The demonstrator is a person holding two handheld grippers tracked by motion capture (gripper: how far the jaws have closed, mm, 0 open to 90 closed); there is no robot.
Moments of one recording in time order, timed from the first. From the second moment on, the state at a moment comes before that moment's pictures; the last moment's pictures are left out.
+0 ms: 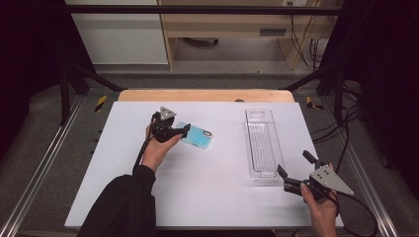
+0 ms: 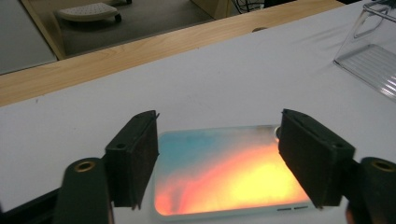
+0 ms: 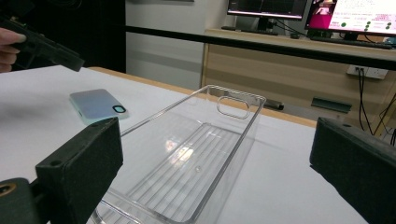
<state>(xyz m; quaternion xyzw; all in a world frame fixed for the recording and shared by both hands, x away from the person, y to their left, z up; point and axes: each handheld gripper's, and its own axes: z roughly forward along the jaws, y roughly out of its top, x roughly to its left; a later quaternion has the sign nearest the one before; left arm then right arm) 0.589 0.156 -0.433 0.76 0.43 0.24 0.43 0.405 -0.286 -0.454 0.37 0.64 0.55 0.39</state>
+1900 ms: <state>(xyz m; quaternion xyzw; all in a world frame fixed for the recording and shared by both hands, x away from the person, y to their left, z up) 0.629 0.110 -0.480 0.78 0.42 0.22 0.40 0.403 -0.284 -0.453 0.37 0.64 0.56 0.39</state>
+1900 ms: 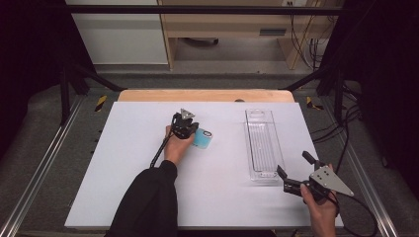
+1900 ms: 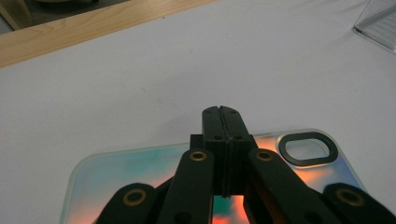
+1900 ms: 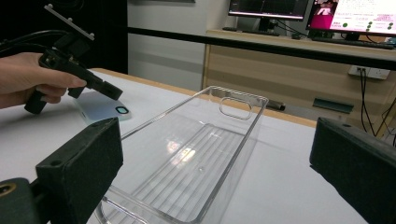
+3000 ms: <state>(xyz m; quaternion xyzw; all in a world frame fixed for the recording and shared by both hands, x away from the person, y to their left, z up) 0.643 0.111 -0.481 0.79 0.44 0.20 0.38 0.404 -0.283 -0.454 0.37 0.64 0.55 0.39</state>
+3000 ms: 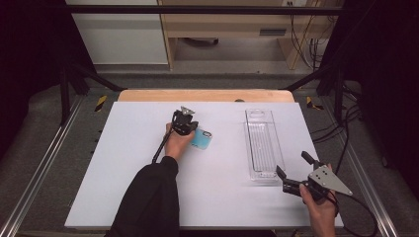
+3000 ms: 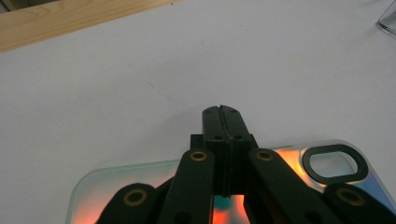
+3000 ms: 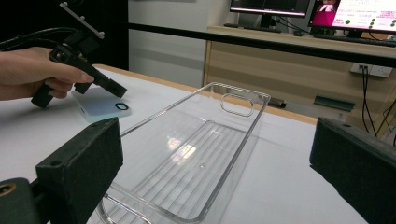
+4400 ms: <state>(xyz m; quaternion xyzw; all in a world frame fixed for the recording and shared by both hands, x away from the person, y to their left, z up) 0.571 0.129 -0.485 0.79 0.44 0.20 0.37 0.404 -0.278 -0.455 0.36 0.65 0.54 0.39</state>
